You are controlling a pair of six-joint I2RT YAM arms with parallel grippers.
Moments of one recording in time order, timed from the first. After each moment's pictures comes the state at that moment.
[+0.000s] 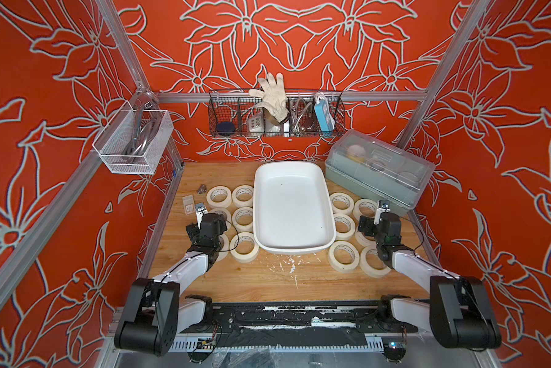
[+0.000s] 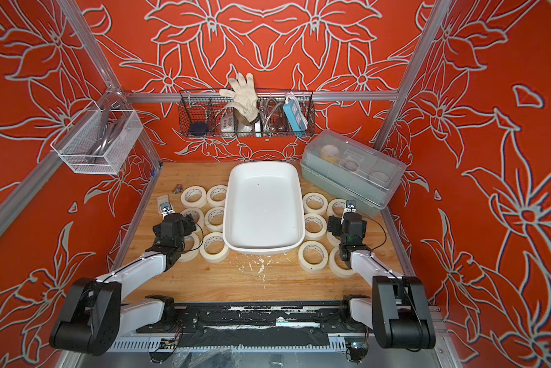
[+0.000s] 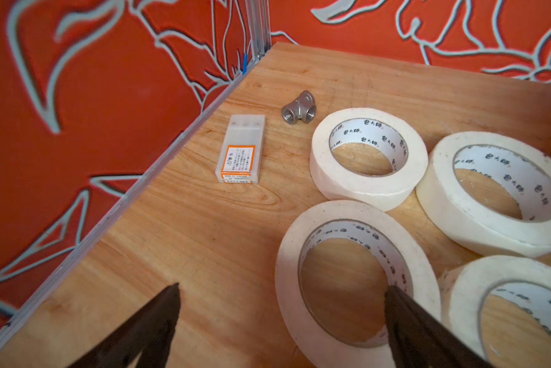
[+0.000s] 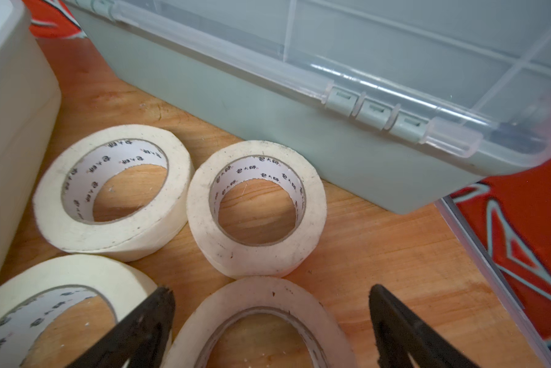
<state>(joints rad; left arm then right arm) -0.05 1.23 0.38 0.32 -0.48 -0.22 0.03 1.24 0.38 0.34 0.21 0.02</state>
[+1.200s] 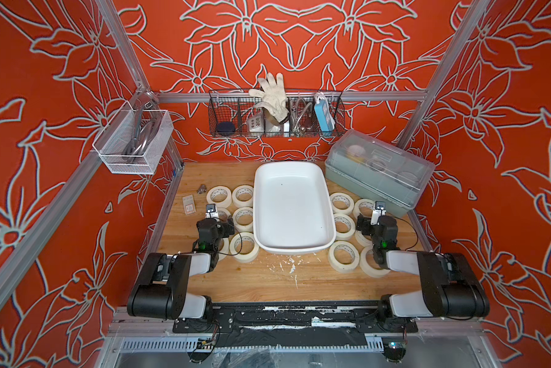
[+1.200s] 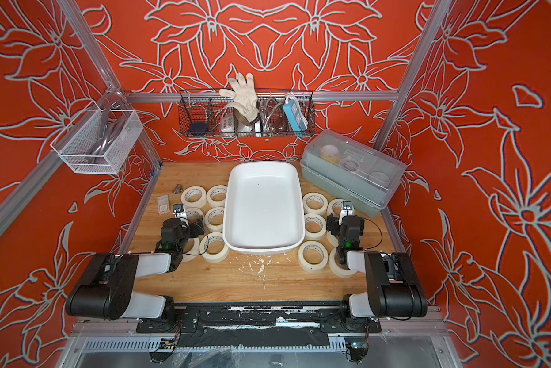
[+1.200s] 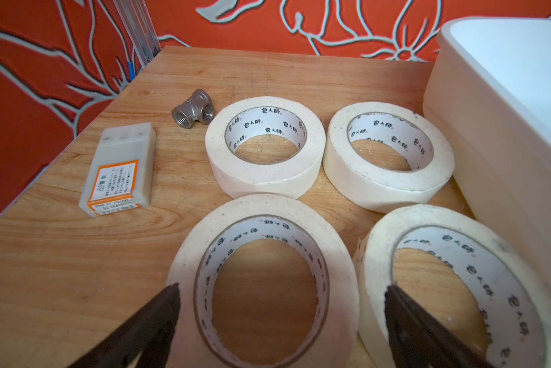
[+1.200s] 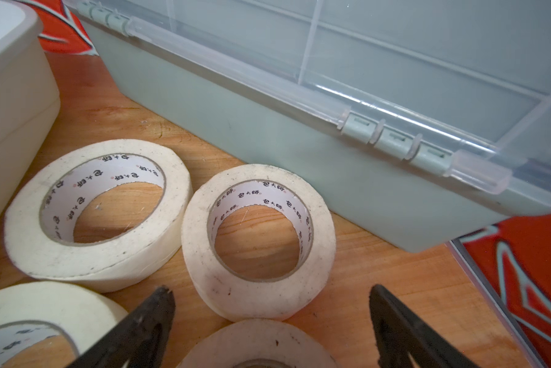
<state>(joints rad) -0.01 1.41 0.29 0.70 -0.14 -0.08 0.03 1.41 0.31 0.71 0.21 -0.06</state>
